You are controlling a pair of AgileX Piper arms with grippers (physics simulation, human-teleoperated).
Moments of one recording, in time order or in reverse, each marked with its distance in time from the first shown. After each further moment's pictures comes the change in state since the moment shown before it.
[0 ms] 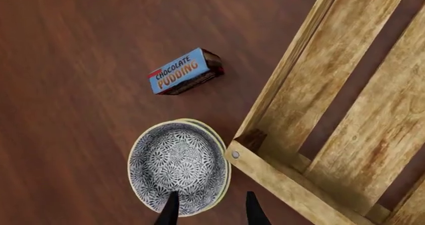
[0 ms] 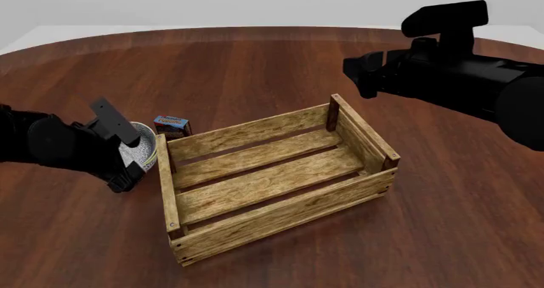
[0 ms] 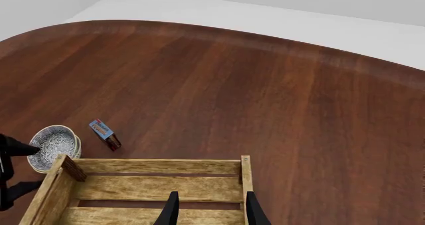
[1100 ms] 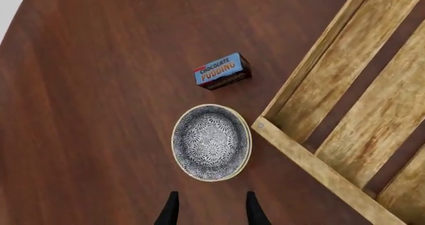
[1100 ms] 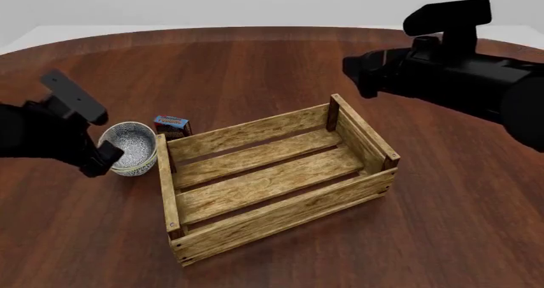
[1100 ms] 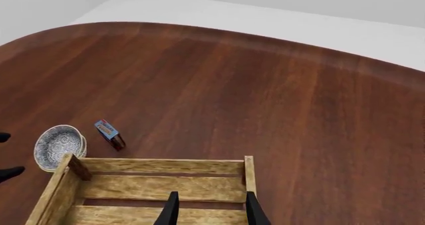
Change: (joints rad) left arm 0.033 -0.265 0.007 0.129 -0.056; right arm 0.012 -0.020 0.003 0.010 0.005
